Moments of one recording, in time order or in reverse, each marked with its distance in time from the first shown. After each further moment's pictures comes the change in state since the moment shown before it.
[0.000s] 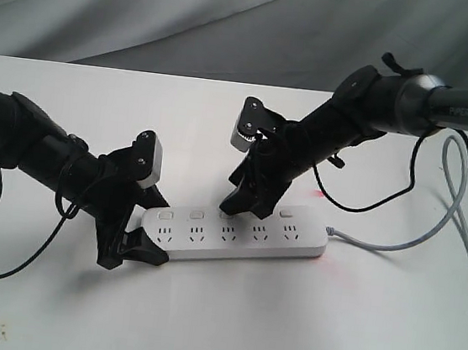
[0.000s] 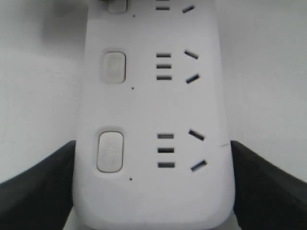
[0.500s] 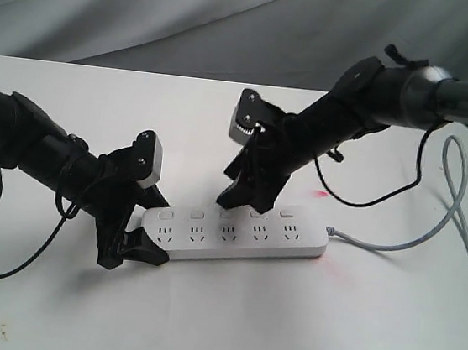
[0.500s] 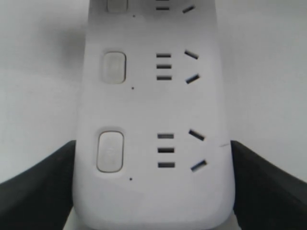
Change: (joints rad) left arm 0.000 0.000 0.000 0.000 0.000 0.000; right arm -0.010 -0.076 0.012 0.037 0.029 -0.034
